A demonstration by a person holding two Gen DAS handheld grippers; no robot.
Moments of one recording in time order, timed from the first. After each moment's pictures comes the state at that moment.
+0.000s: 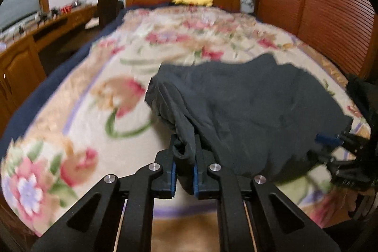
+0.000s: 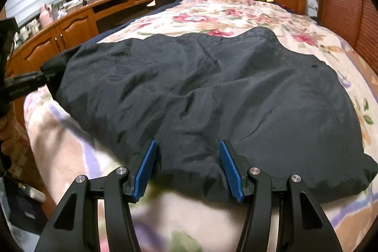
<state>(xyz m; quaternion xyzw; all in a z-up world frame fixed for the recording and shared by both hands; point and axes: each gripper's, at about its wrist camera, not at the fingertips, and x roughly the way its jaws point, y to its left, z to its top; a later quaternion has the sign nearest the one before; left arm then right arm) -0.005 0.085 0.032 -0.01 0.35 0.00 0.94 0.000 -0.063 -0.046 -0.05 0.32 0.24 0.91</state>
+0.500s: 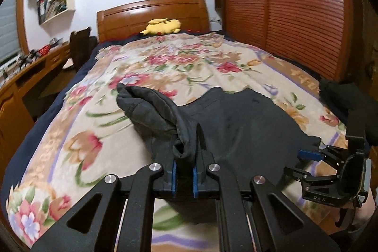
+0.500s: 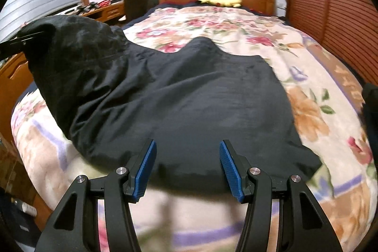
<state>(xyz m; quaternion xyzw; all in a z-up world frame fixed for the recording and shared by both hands) 0.012 -0.030 0.094 0.05 0.29 -0.06 0.95 -0.012 -0.145 -0.031 -0.03 0.30 0.16 0.94</state>
